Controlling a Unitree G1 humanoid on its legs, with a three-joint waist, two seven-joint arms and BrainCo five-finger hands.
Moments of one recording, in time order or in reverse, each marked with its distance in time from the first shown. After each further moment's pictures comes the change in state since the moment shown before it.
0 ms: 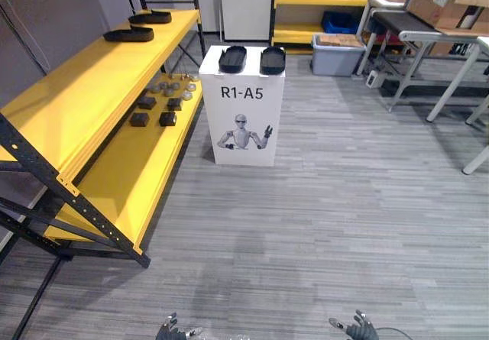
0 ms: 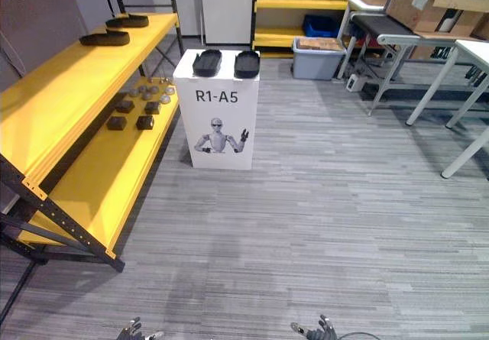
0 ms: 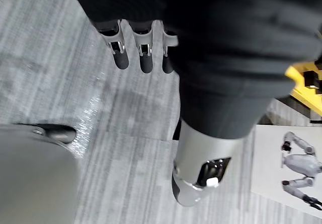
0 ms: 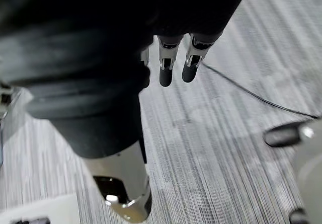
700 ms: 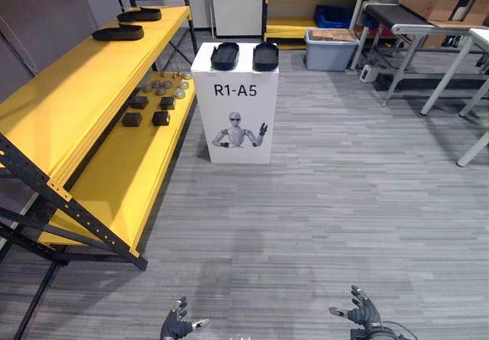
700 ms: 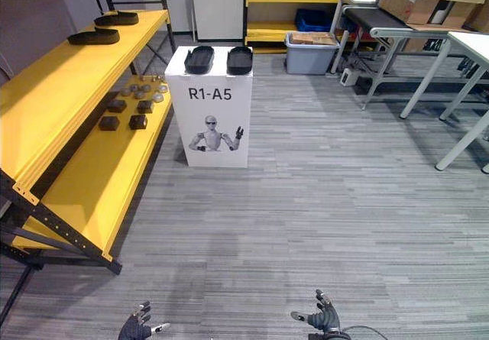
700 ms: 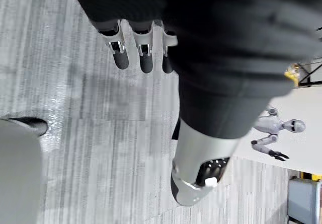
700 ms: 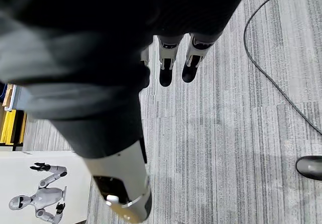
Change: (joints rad) left arm 0.069 0.001 -0.021 -0.174 0.067 -0.016 -0.054; right arm 0.011 -0.075 0.073 -0.085 -0.107 -0.020 0.062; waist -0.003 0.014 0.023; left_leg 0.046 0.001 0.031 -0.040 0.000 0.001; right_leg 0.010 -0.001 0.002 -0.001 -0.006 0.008
